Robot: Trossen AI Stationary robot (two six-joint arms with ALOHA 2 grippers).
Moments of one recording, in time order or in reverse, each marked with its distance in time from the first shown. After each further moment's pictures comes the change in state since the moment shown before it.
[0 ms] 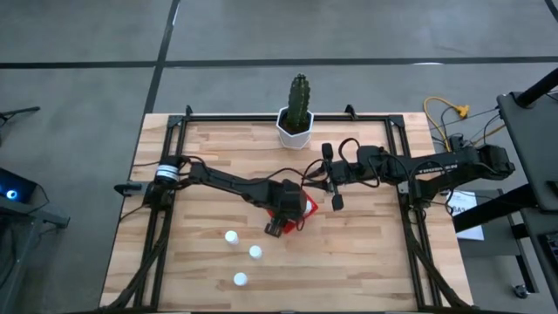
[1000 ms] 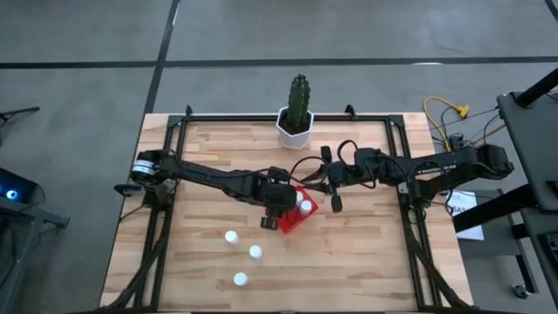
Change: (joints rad) left arm -0.021 -0.197 -0.007 -0.112 -0.184 -0.144; right arm 0.013 0.015 0.000 -0.029 0.011 0.083
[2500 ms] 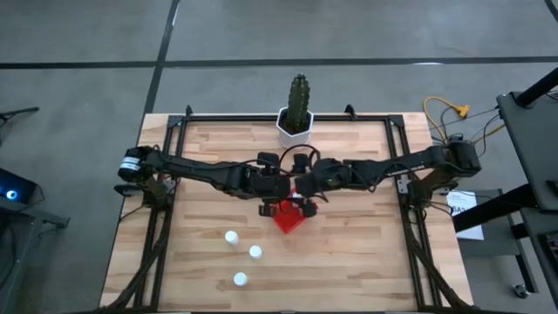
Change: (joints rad) left arm 0.006 -0.116 0.000 -0.027 -0.208 -0.022; right arm 0.042 0.353 0.298 -0.247 0.187 -0.237
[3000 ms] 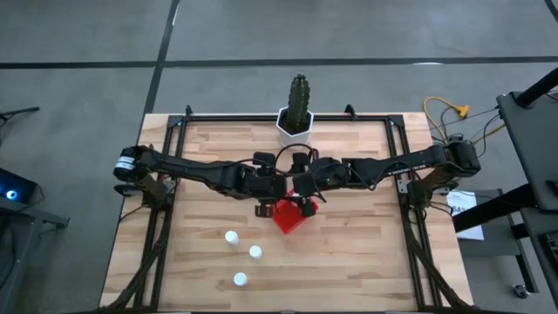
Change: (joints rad) left arm -0.016 -0.047 0.003 -0.051 -0.003 -0.029; right arm 0.013 -0.007 0.061 -0.098 0.019 0.006
